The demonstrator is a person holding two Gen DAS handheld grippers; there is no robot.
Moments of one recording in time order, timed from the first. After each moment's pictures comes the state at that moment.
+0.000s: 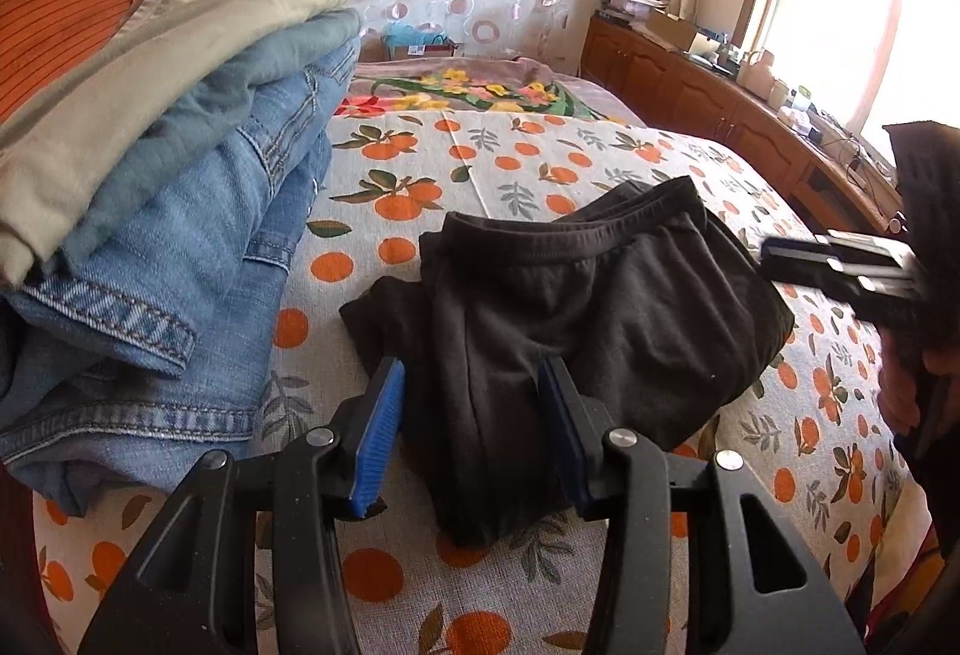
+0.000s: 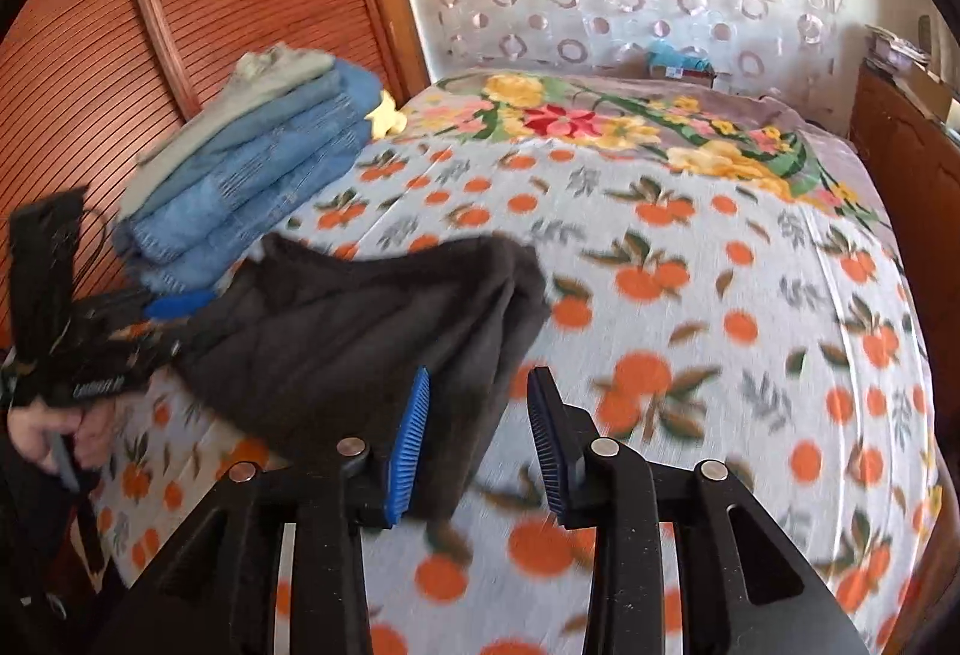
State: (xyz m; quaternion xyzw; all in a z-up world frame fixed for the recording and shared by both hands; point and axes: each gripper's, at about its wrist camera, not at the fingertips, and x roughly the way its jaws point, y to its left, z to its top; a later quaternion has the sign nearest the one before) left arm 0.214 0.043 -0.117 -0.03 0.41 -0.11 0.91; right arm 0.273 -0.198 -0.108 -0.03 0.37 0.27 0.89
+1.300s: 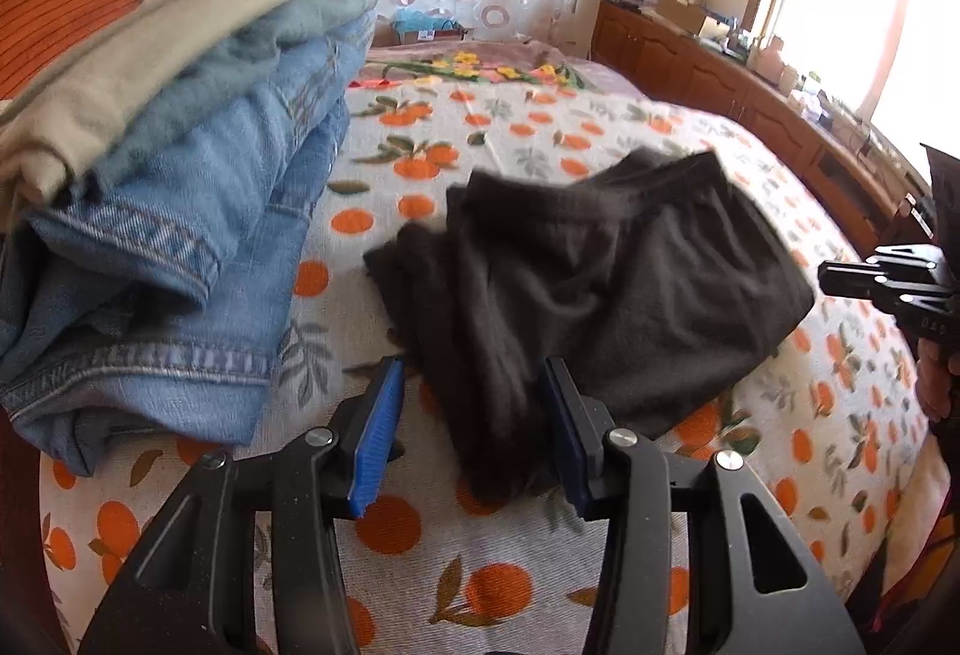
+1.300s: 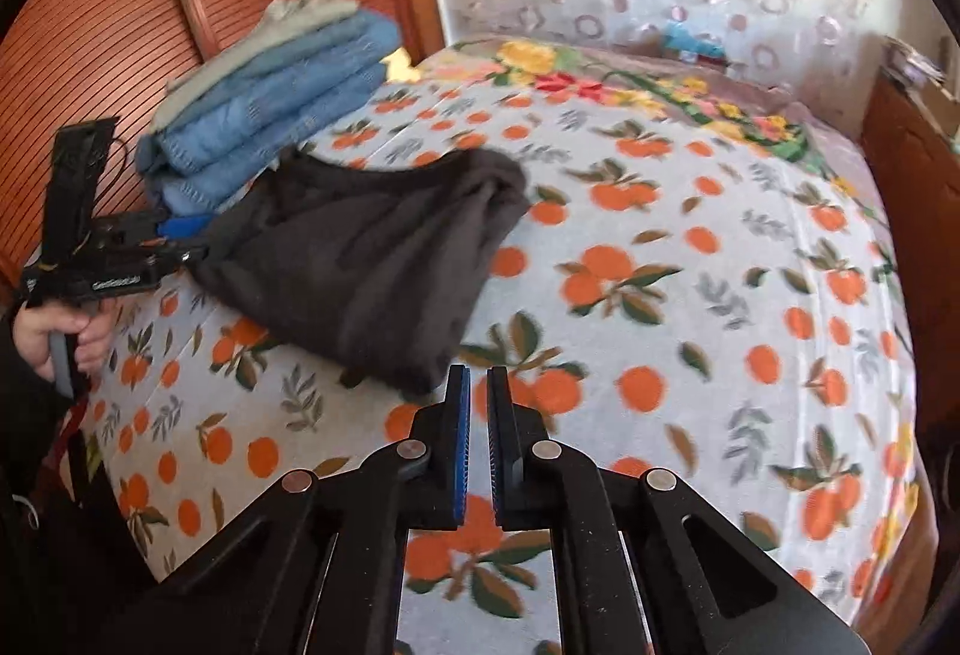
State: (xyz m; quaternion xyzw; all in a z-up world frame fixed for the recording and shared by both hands) left arm 0.201 0.046 -0.120 -0.02 0.42 -0.10 0.90; right arm 0.239 -0.237 -0.105 -0.07 0.39 0.27 0.88
